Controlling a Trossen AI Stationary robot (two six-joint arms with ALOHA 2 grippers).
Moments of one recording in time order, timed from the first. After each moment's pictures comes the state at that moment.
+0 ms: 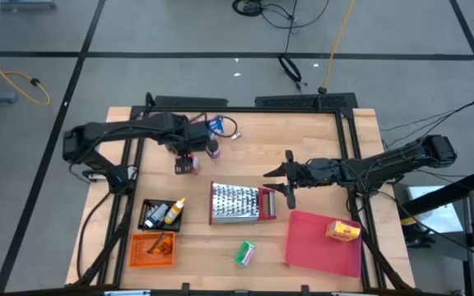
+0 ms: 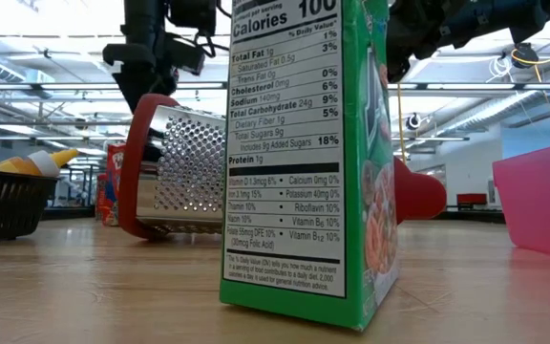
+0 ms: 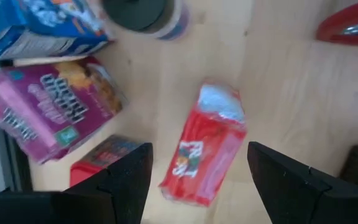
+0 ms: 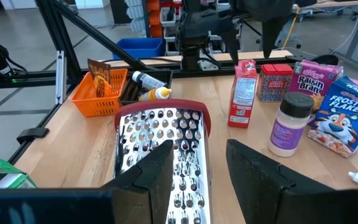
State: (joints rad) left arm 0.25 1.51 1.32 -1.28 -0.12 0.16; right arm 0.15 1.14 0.64 0.34 0.13 0.11
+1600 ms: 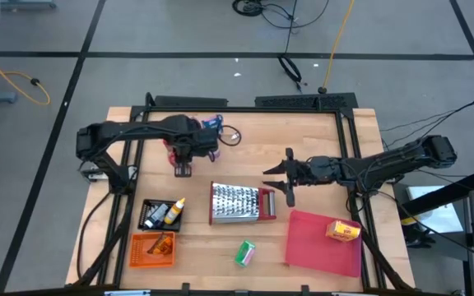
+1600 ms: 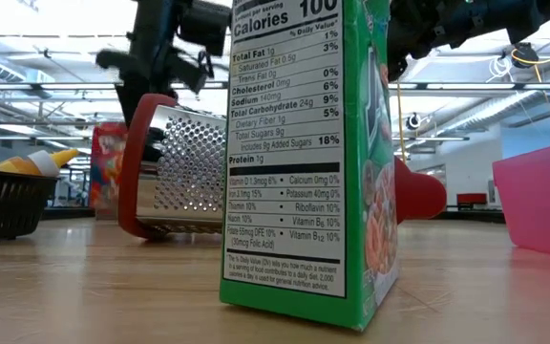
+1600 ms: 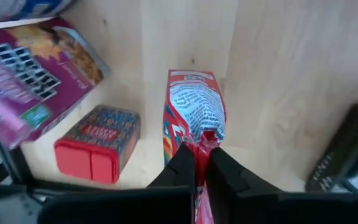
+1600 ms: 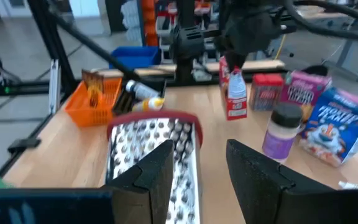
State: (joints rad) left arm 0.23 1.64 1.40 -1.46 -0.11 0.15; right arm 0.12 1.15 0.64 0.38 0.13 0.09
